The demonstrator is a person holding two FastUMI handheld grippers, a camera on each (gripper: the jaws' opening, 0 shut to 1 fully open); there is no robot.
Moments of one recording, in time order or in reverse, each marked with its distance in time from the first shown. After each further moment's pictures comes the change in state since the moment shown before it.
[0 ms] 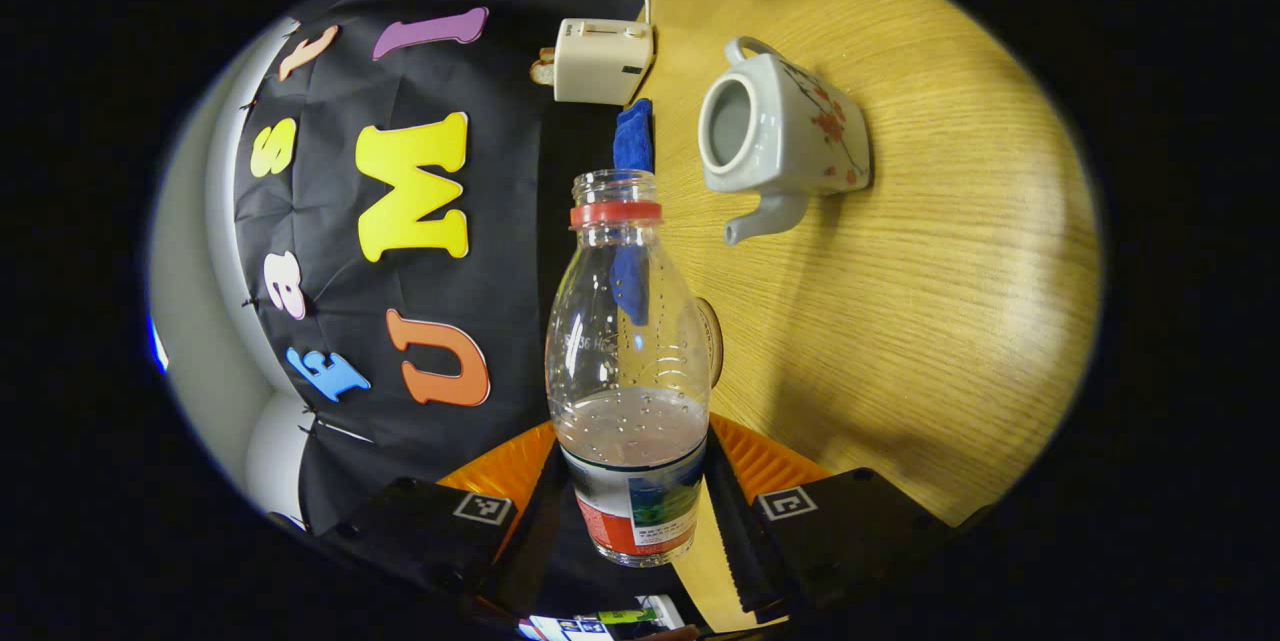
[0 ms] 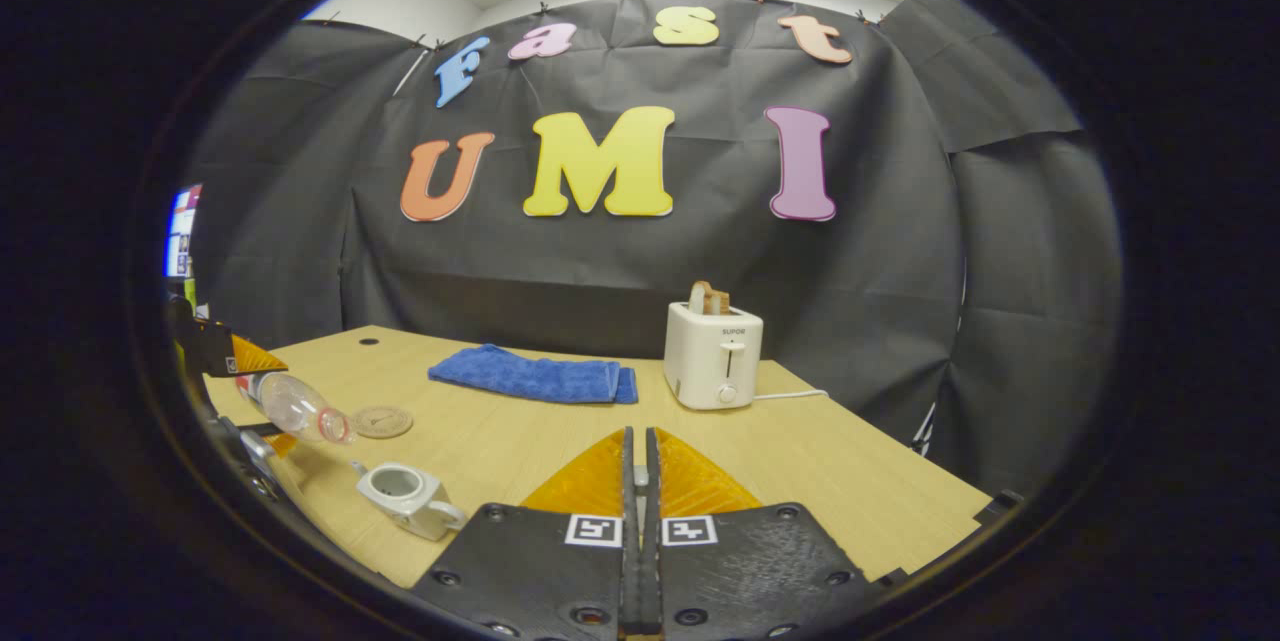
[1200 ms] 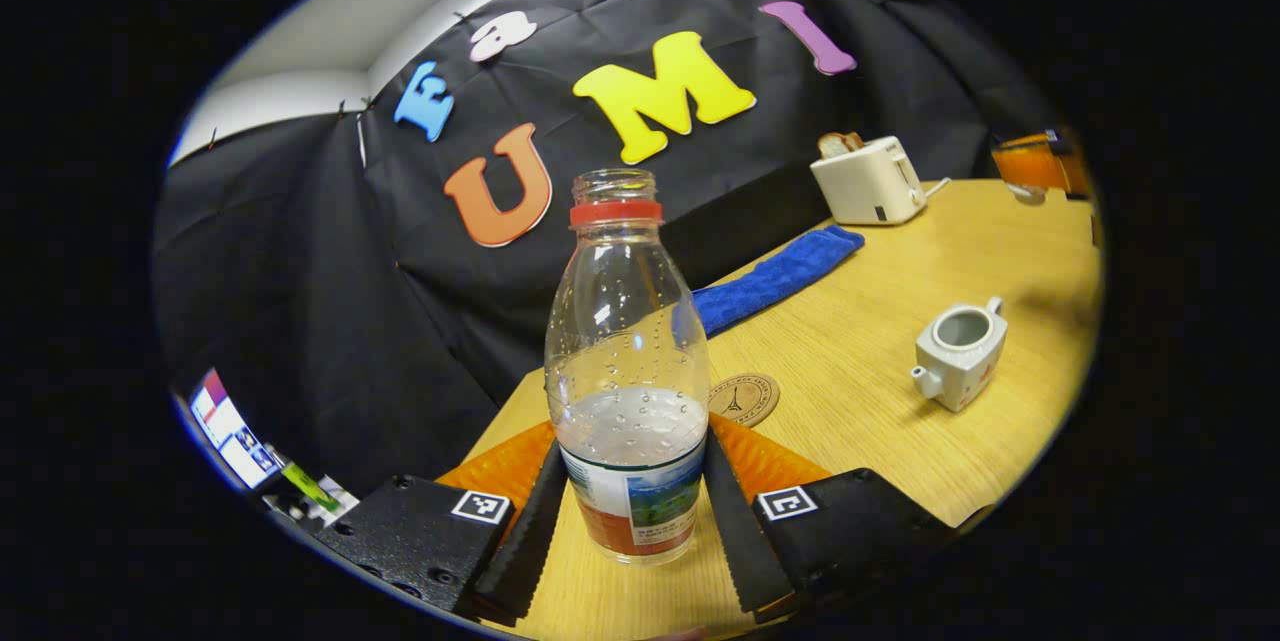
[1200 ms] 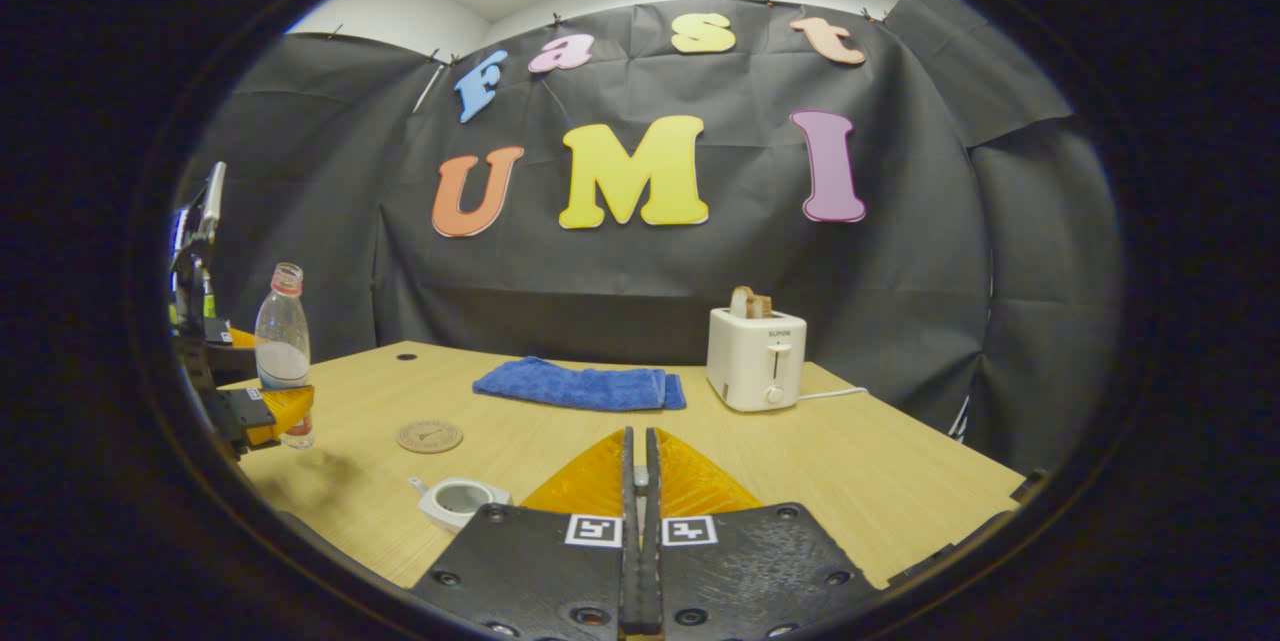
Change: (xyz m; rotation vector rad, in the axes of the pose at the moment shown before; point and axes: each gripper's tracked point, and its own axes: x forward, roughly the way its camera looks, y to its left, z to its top) left arm 0.002 0.031 -0.042 -0.999 -0.113 0.033; right arm -0.010 0.045 0.002 0.037 -0.030 0.087
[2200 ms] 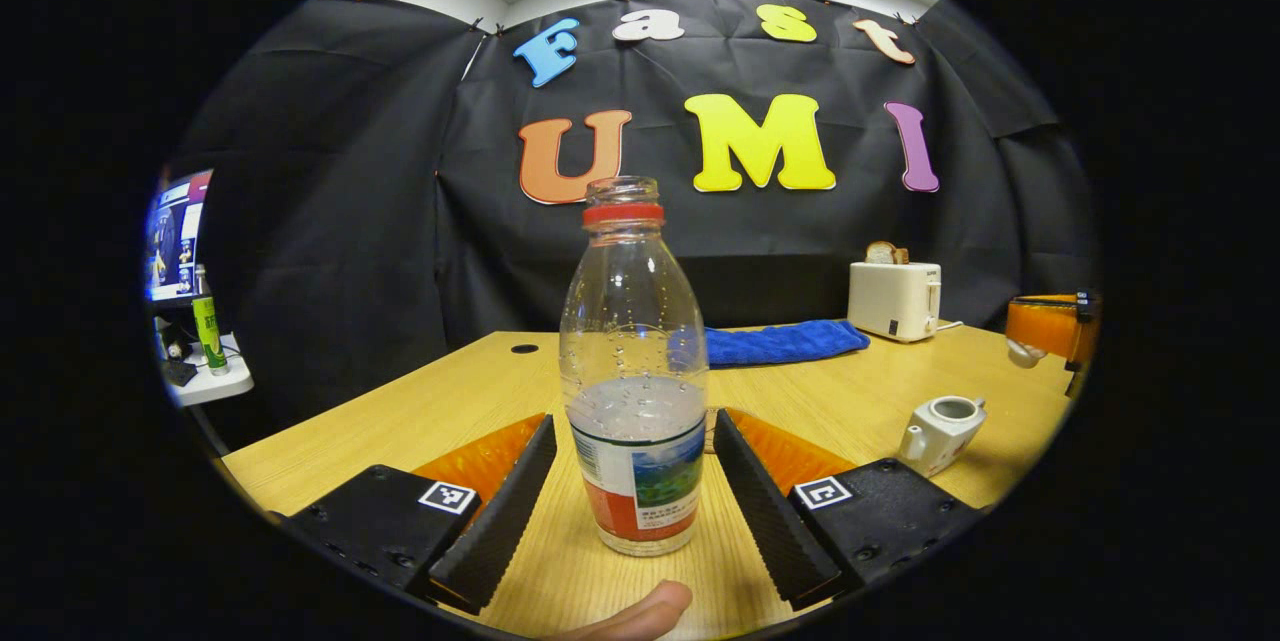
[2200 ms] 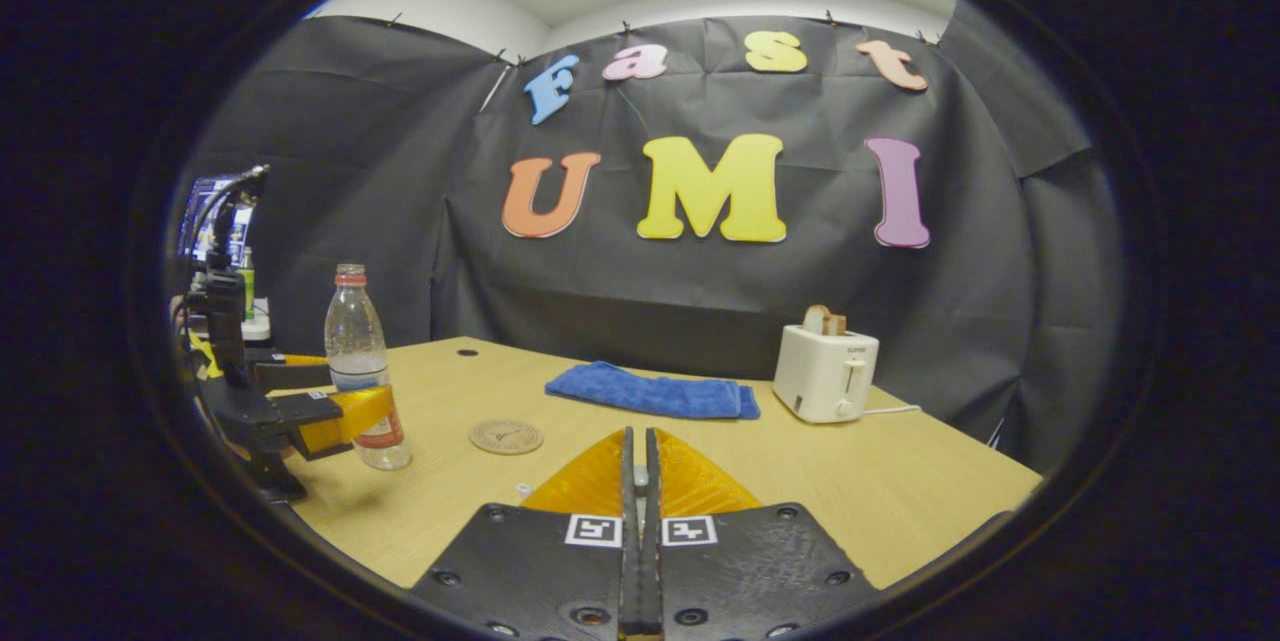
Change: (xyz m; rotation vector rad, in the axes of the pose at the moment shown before) left arm 0.017 0.009 -0.038 -0.574 -0.112 -0.027; right arm -0.019 0.082 -0.007 -0.090 -0.047 0.123
